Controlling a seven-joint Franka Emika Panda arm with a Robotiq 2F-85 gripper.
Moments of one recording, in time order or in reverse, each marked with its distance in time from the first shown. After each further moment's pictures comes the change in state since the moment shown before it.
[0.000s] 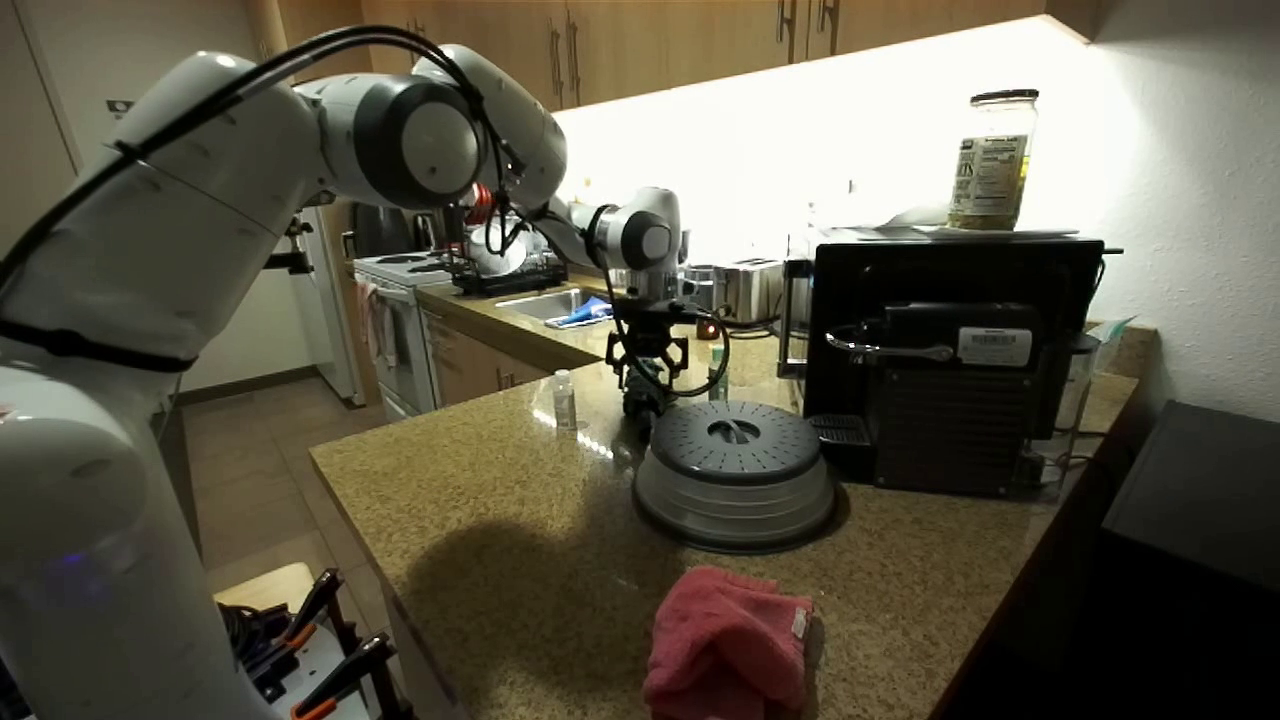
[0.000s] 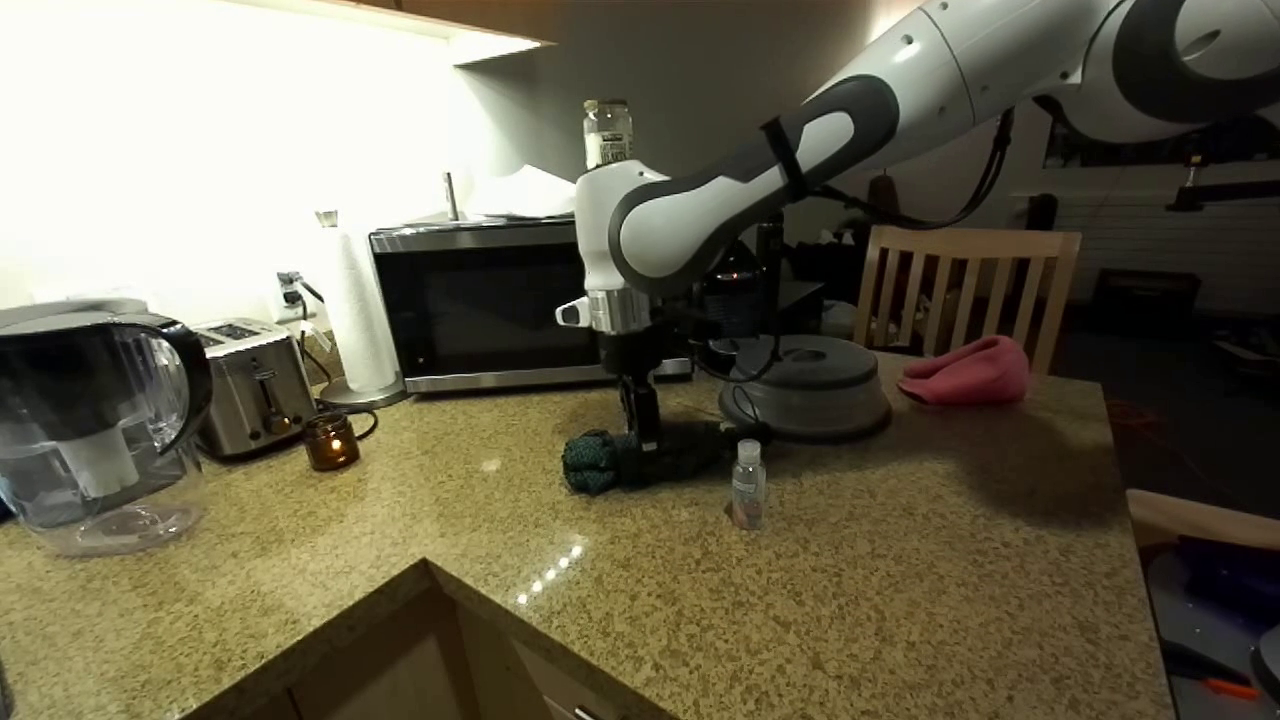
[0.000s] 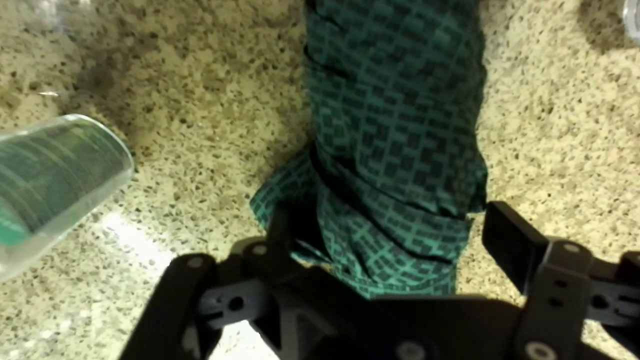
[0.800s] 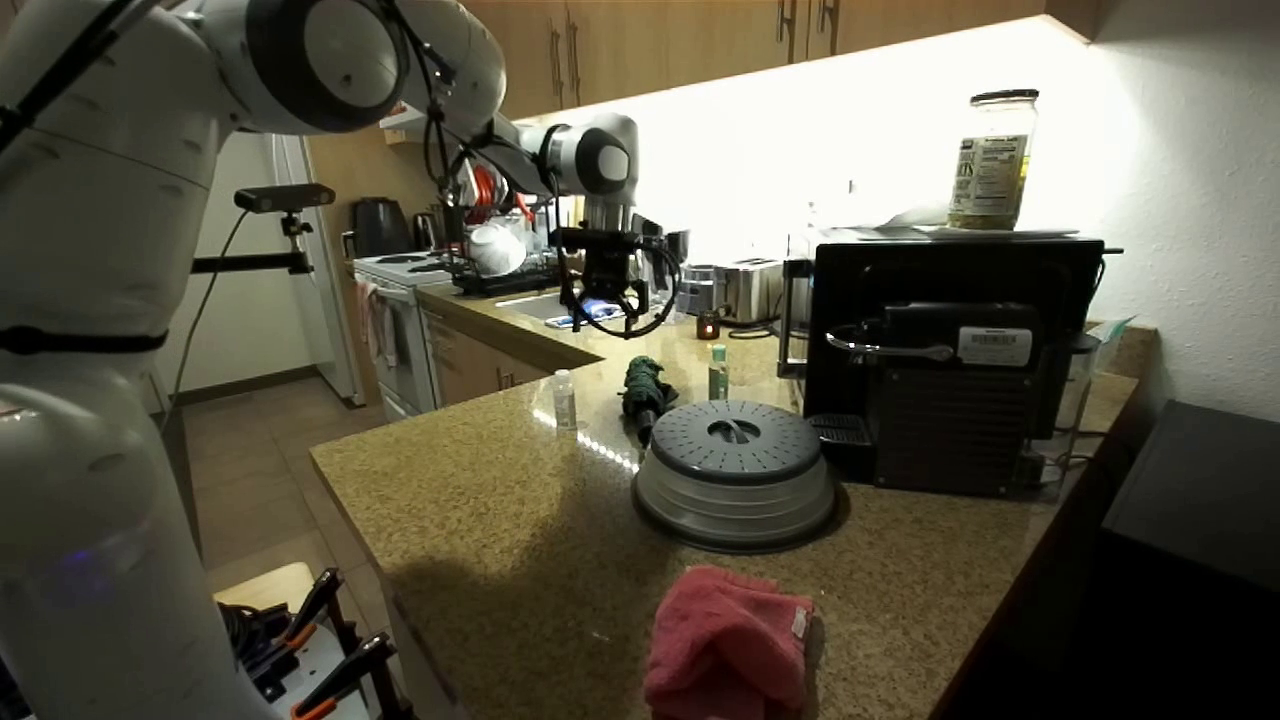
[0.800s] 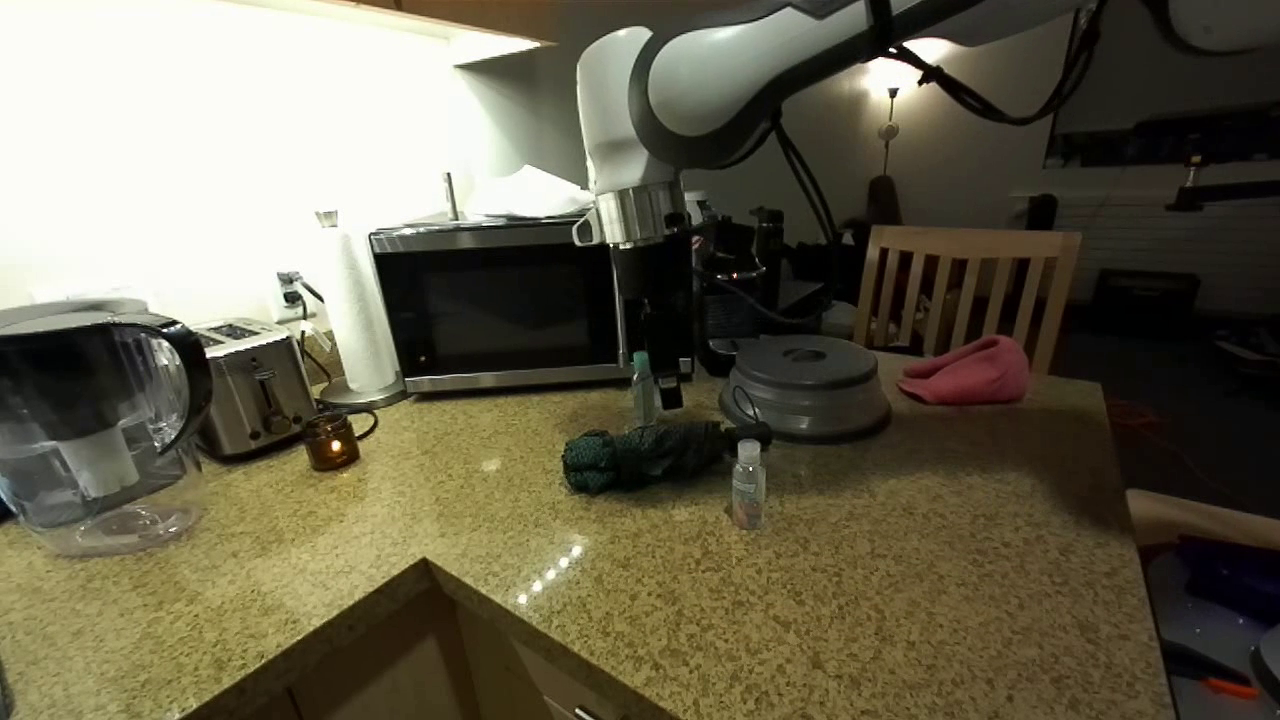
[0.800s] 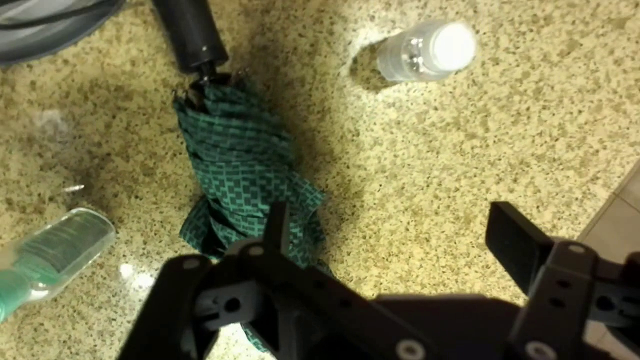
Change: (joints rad) arm 0.054 -0.251 0.003 -0.115 0.046 -0.193 0.305
